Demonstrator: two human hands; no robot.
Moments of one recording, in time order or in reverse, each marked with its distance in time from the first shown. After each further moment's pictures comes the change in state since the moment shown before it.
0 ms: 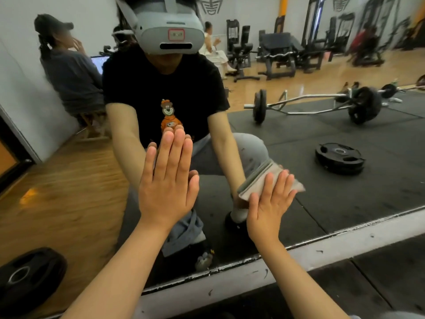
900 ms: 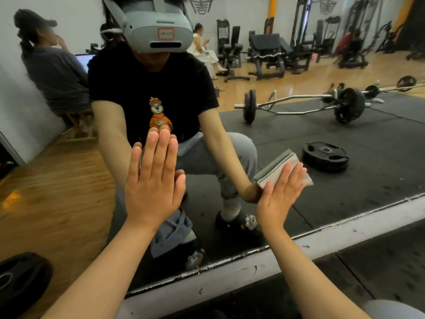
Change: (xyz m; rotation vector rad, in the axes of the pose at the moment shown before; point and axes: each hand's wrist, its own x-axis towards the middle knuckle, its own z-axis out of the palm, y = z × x) left_hand 0.000 0.001 0.000 -0.007 0.004 -0.007; right_hand 0.022 0.043 -0.010 -0.008 0.054 0.216
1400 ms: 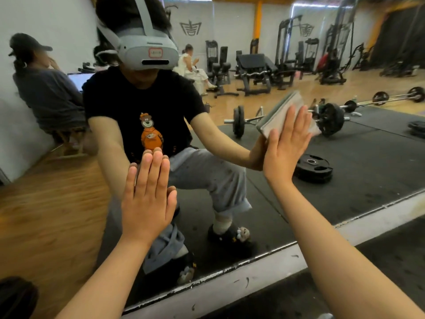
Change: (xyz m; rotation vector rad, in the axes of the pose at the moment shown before) left_hand 0.002 0.002 -0.004 0.014 -0.039 -0.001; right_hand 0.139 -0.052 -0.047 0.060 0.070 -0.085
